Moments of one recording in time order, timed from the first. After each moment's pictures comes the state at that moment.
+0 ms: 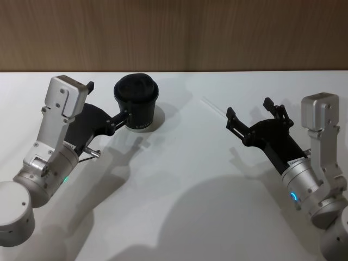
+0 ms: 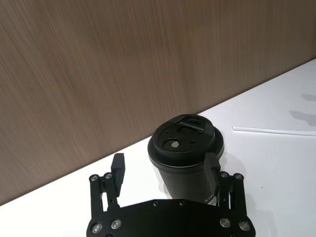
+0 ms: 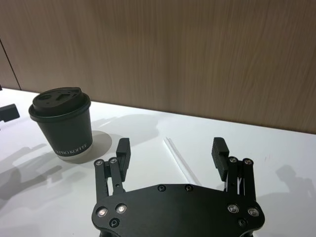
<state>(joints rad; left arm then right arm) -0.24 0.38 0.45 -1.63 -0.20 0.01 -0.01 -0.01 0.34 -0.23 -1.77 0.29 0.03 0.07</state>
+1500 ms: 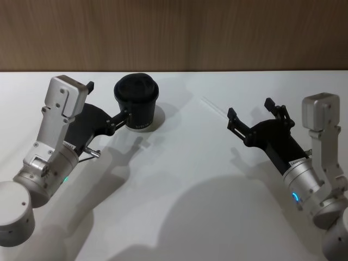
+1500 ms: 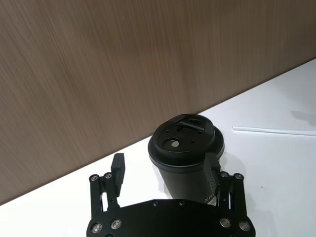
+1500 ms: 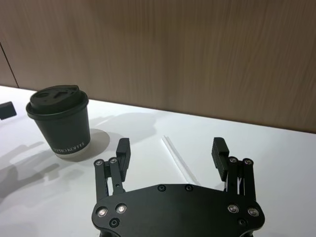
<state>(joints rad) -0.24 0.38 0.45 -1.63 -0.20 0.01 -0.01 -0.02 0.34 -0.22 -1.77 0.28 0.04 0.07</state>
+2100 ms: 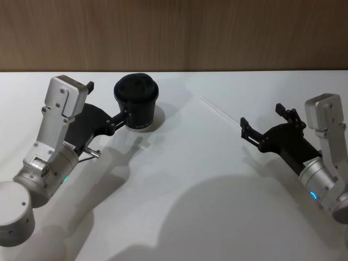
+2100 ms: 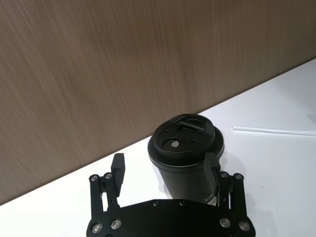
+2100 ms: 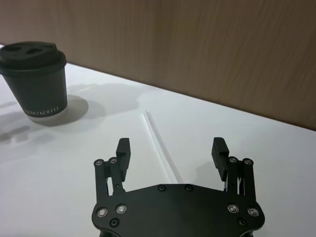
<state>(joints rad) -0.24 0.38 0.45 -1.63 -0.20 0.01 -0.01 0.01 0.43 -0.20 -1.72 0.25 0.09 0.13</state>
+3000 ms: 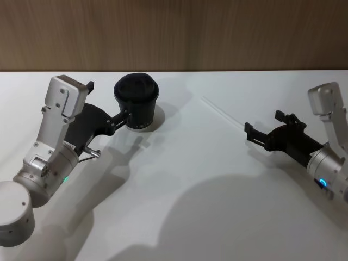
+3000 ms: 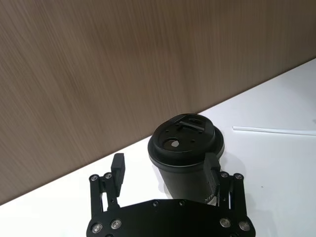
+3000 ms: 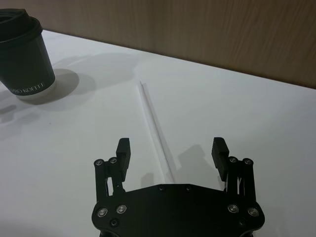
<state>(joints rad) -0.24 0.38 0.45 -1.63 -0.20 0.01 -0.01 0.13 0.46 -0.17 -1.60 0.34 0.26 0.28</state>
